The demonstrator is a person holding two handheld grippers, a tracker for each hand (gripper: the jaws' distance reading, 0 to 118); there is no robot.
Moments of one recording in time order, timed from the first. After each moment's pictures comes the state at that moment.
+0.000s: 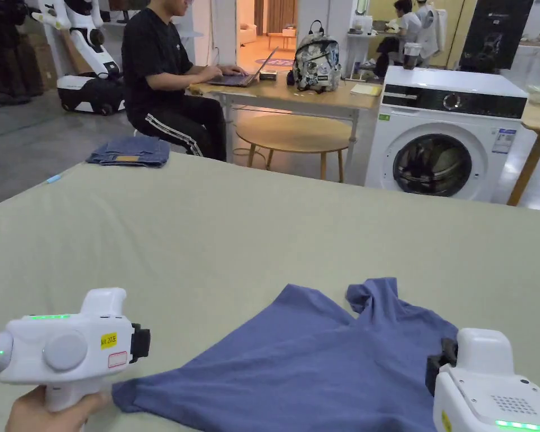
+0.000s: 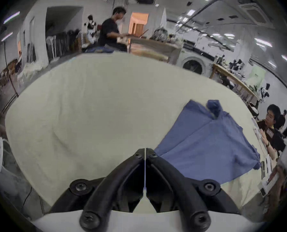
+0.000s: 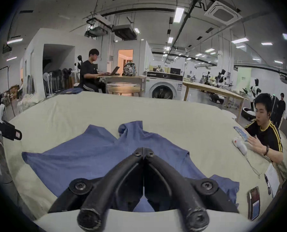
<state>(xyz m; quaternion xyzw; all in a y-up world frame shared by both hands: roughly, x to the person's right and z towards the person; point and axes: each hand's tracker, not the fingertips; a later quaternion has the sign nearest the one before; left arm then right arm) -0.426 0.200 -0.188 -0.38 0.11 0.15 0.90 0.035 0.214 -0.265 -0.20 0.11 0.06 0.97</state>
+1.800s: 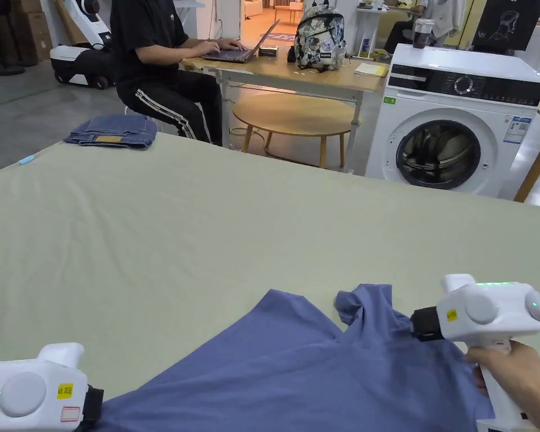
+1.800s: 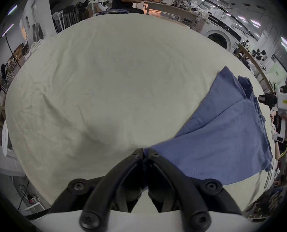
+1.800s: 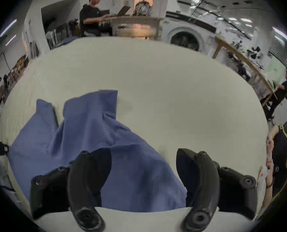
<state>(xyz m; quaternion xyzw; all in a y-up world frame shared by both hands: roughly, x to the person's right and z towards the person) -0.420 0.129 -0.220 -0.50 0.16 0.17 0.83 0.059 0.149 -0.581 -0.47 0.18 0.14 0.85</state>
